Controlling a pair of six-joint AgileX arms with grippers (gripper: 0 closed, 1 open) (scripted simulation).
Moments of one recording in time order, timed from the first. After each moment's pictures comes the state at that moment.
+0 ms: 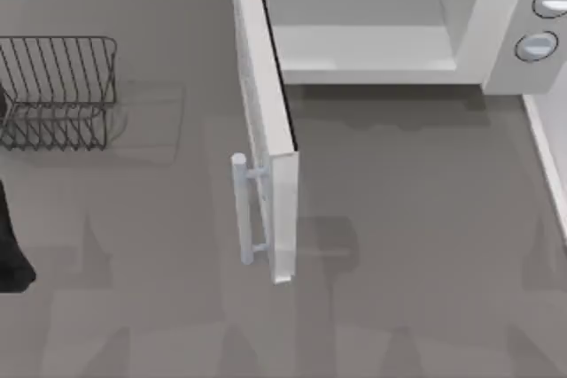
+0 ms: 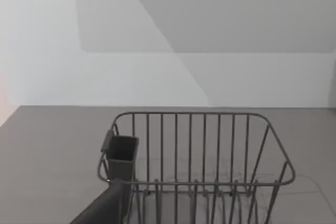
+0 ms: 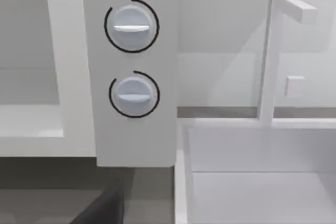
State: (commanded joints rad) left arm 0.00 0.00 0.00 0.00 0.00 0.00; right arm 0.00 0.00 0.00 0.00 0.00 0.00
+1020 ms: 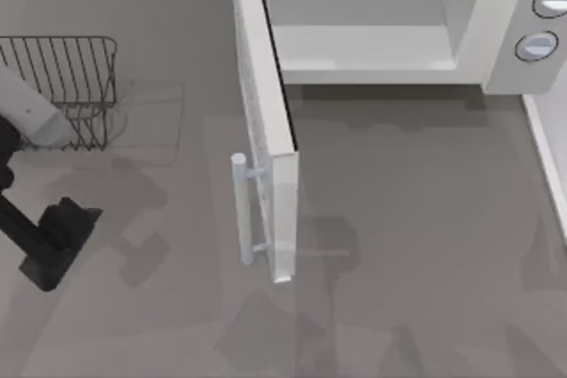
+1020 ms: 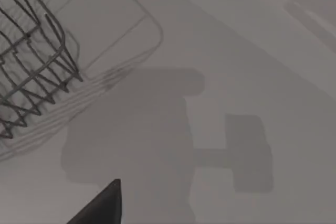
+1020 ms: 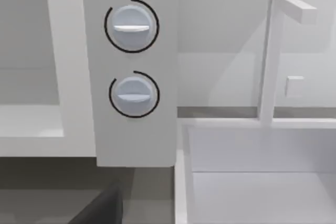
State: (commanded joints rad) left arm -0.21 0.91 0.82 -0.78 0.21 0.49; right arm 0.00 0.00 0.00 0.00 0.00 0.00
